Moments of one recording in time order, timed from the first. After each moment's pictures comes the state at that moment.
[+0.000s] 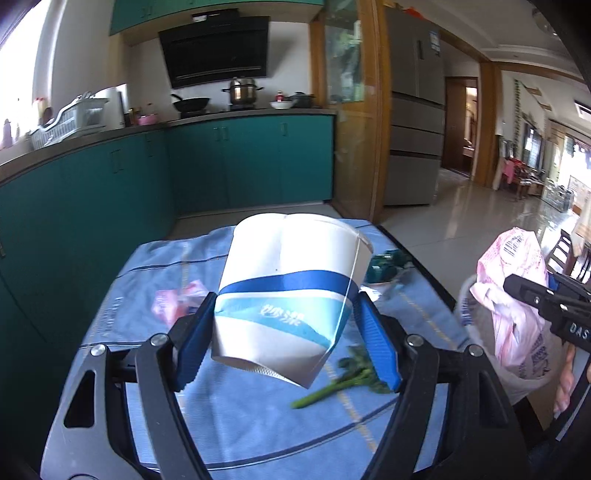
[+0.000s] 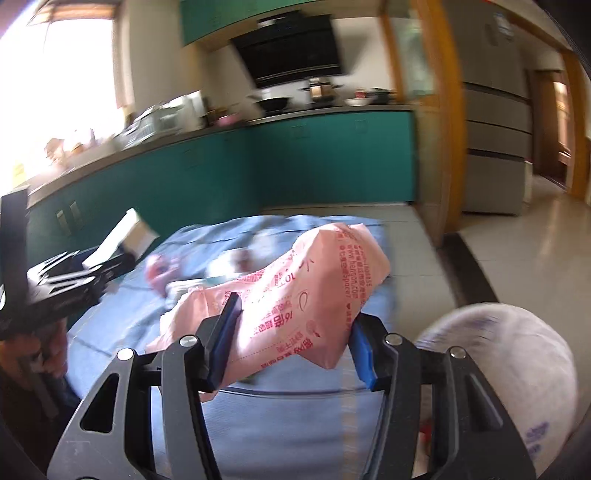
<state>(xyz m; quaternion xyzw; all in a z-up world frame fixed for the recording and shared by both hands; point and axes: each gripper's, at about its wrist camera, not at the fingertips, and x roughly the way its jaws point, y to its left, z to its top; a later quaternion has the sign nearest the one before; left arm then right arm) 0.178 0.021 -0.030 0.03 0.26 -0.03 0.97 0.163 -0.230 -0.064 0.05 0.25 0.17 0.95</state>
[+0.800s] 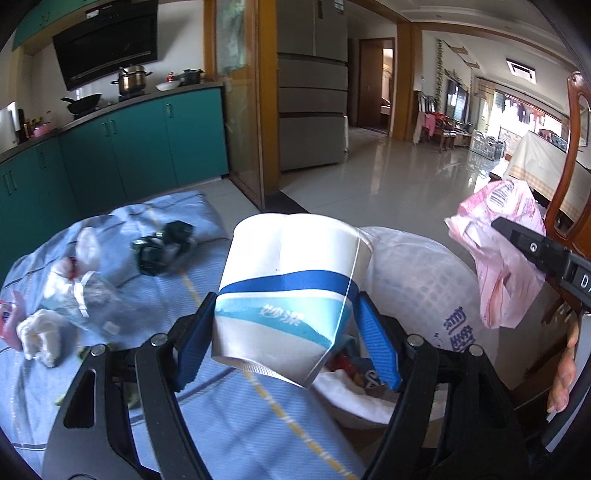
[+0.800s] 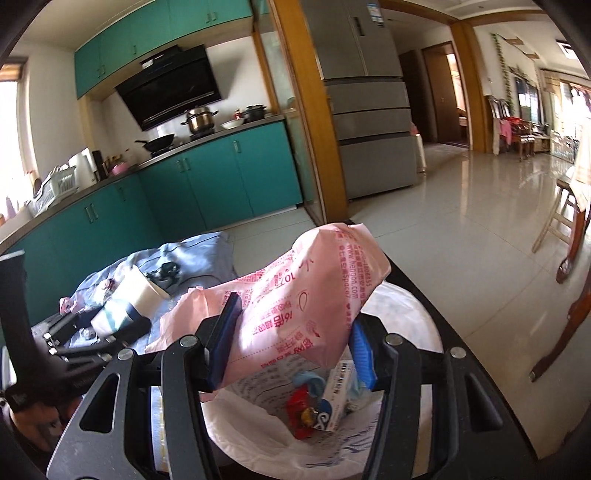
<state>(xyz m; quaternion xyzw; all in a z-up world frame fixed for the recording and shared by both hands) 0.187 -0.198 -0.097 0.07 0.31 -0.20 0.93 0.094 -0.404 -0.093 0.14 0.23 0.00 0.96</state>
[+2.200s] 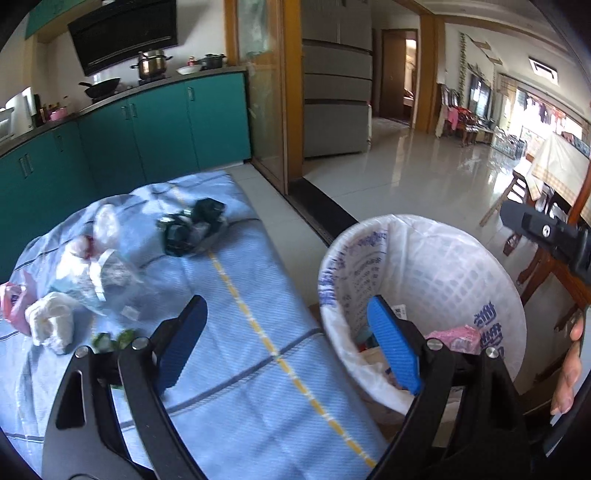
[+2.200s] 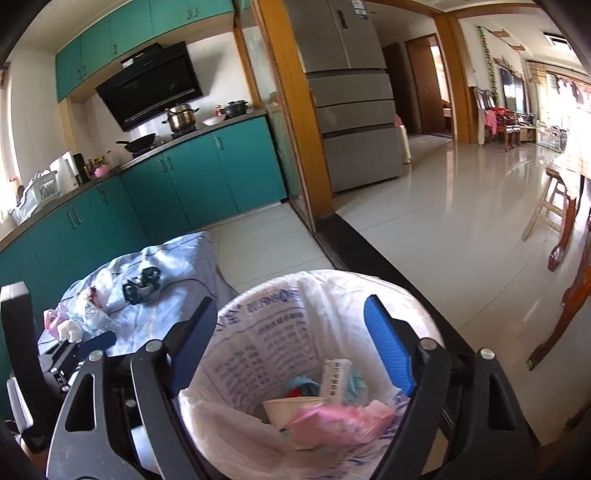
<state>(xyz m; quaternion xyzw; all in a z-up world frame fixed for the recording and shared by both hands) 0.205 -0.162 -0.099 0.06 0.33 -0.14 0.93 0.127 -0.382 -0.093 0.13 0.25 -0.01 0.96</state>
